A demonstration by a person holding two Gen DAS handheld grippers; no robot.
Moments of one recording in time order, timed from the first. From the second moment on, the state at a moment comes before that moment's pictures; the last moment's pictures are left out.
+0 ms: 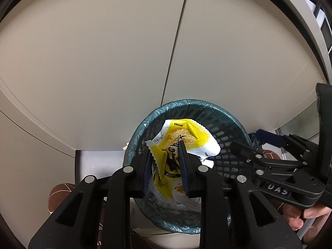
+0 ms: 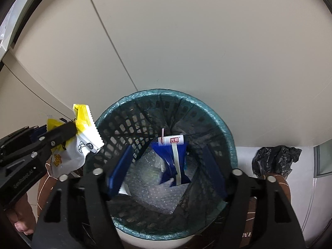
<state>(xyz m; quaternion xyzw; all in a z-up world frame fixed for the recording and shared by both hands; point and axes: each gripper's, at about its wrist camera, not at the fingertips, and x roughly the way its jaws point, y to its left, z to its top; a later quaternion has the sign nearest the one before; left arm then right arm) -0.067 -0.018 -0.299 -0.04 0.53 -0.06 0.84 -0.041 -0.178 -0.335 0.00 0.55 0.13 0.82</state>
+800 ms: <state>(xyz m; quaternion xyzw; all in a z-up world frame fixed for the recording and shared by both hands) -0.067 -0.048 -0.308 -0.01 0.52 -0.07 0.85 -0.056 -0.249 -0.270 0.03 0.51 0.09 0.86</state>
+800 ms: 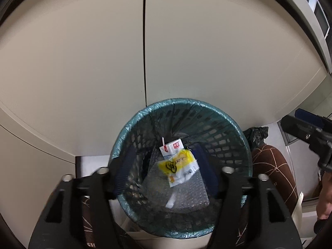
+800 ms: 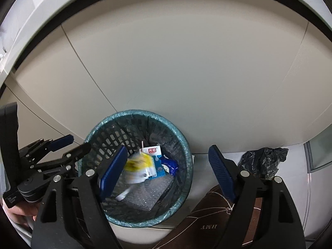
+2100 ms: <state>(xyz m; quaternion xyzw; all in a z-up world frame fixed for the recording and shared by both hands) 0.048 0.040 -0.045 -0.06 0.39 0.00 0.92 0.171 -0.157 -0.061 -0.01 0.45 0.08 0.89</state>
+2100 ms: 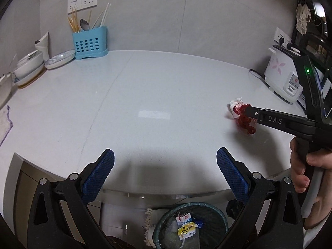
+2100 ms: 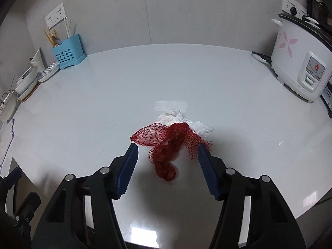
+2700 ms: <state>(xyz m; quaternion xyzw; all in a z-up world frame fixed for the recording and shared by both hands) 0.053 0.028 -0.044 -0.04 0.39 0.00 0.92 0.168 -0.173 -0.072 0.02 0.47 0.09 0.88</state>
